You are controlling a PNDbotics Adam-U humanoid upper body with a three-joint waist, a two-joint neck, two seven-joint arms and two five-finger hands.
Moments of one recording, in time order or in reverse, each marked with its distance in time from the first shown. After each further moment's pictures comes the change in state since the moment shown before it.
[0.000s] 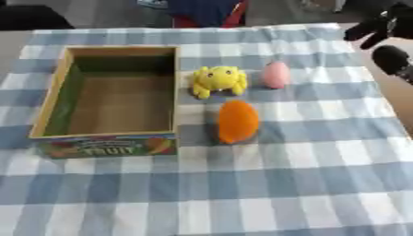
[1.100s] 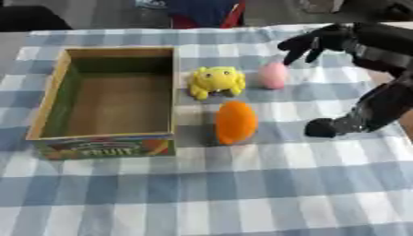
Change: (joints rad) left arm -0.058 0.000 -0.031 0.000 0.041 -0.002 -0.038; right arm -0.234 0.117 0.187 0.072 0.089 0.054 0.327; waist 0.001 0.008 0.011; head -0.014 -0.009
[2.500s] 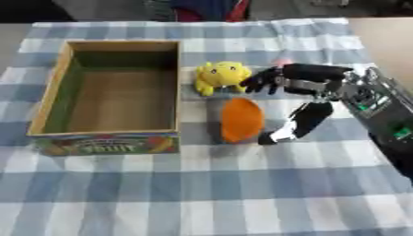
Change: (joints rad) left arm -0.030 -0.001 -0.019 0.000 0.016 0.000 -0.025; right arm -0.089 0.231 0.086 0.358 0.268 -0.055 0.085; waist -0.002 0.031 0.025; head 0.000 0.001
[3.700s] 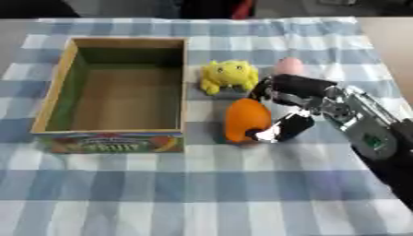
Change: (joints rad) left arm -0.009 -0.002 -0.011 0.000 0.002 0.002 -0.011; right arm 0.011 0.027 0.051 0.031 0.093 -0.057 -0.215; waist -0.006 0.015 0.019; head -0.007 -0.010
